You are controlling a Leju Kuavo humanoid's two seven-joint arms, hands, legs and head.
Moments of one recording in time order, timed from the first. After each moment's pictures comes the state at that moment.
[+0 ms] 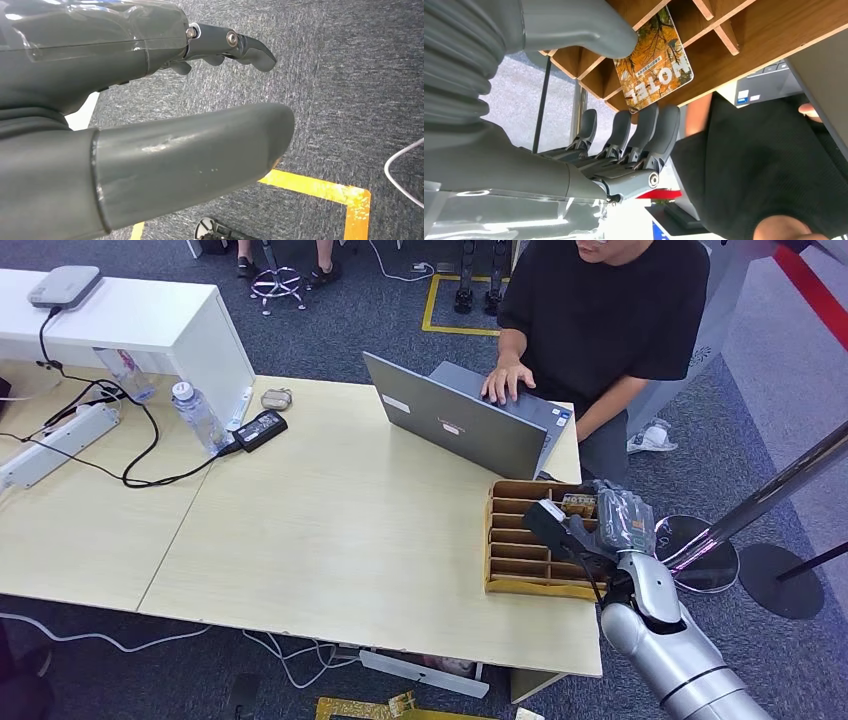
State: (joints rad) left arm -0.14 0.03 -1.06 -0.22 1.02 0.63 -0.14; right arm -0.58 -0.28 0.80 -1.10 0.71 -0.33 0.45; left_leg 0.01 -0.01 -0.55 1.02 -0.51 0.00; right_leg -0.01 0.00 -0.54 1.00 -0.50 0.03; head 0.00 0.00
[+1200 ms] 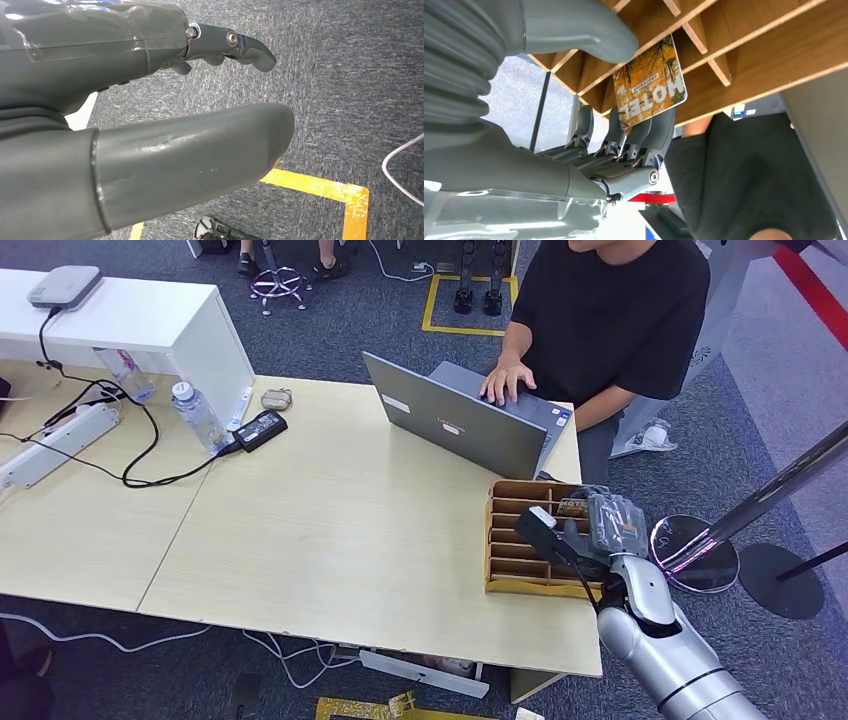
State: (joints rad) left arm -0.14 0.03 -1.06 -0.22 1.02 0.62 -0.14; right arm -0.58 -0.28 0.82 -1.12 0.73 -0.28 0.46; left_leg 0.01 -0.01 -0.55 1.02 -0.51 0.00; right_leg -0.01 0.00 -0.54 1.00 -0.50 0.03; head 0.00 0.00
